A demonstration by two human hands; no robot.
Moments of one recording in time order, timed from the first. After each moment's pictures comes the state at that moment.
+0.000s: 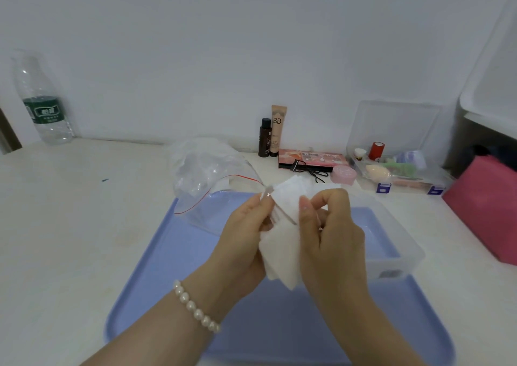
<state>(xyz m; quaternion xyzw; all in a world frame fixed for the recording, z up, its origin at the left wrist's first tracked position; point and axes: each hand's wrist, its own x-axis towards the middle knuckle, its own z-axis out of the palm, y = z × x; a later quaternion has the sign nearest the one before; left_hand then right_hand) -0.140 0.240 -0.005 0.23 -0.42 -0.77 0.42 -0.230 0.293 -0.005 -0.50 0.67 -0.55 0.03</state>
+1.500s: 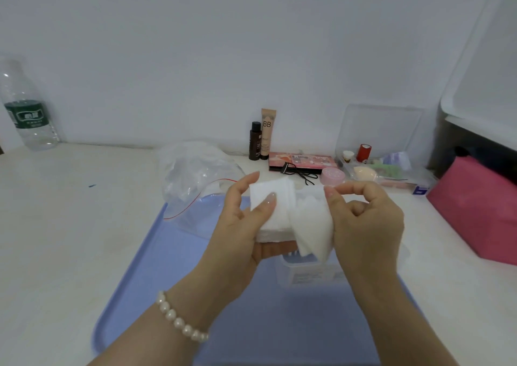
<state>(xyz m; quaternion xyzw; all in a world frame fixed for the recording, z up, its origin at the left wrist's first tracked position) -0.138 0.242 0.003 0.23 -0.46 -0.74 0.43 -0.270 0.291 0.010 -0.39 0.67 -0.64 0.00</state>
